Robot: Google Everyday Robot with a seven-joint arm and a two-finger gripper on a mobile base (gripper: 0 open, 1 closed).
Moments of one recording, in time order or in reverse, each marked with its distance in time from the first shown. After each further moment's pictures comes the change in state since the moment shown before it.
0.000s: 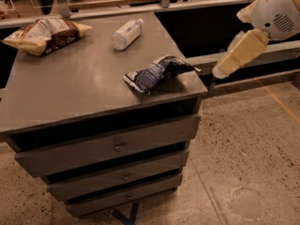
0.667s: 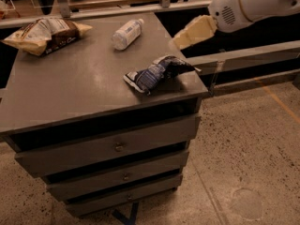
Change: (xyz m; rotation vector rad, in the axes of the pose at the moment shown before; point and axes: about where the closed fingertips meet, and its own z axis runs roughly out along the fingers) arm -0.075 -0.041 0.066 0.052 -0.251 0.206
